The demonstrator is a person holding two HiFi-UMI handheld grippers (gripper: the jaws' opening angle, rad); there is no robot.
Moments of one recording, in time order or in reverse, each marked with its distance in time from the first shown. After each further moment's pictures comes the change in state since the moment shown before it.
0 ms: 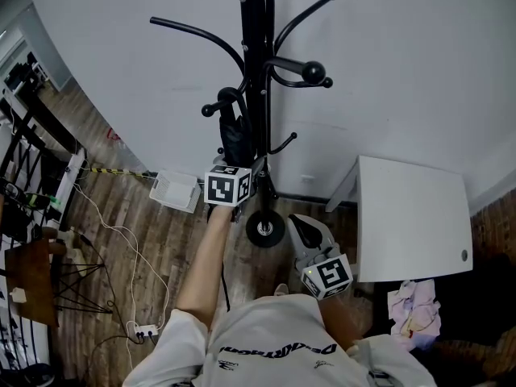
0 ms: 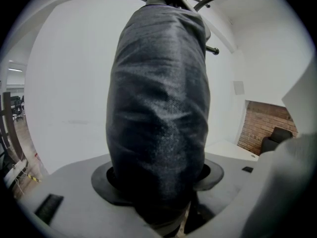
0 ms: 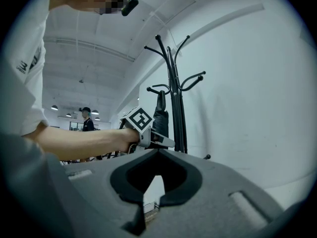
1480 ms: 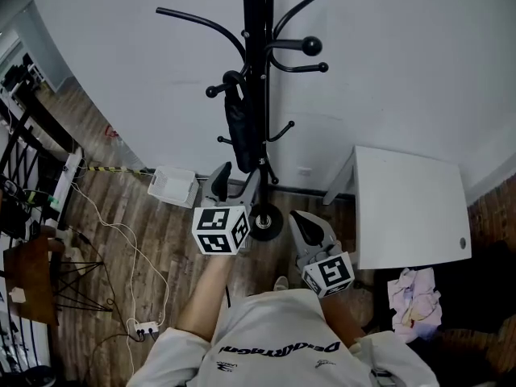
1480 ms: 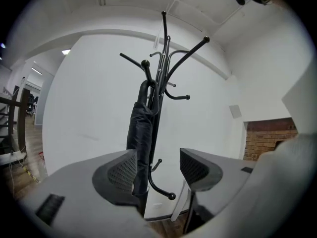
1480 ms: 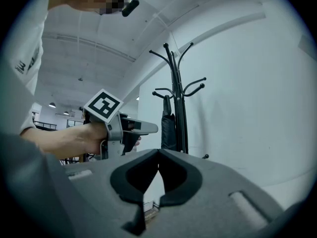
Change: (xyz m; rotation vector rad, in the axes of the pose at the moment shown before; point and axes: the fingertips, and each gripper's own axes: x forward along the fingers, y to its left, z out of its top) left arm -0.130 -0.054 0.008 -0.064 -0.350 0.056; right arm -0.034 0.028 0.008 -0.018 -0.007 -0.034
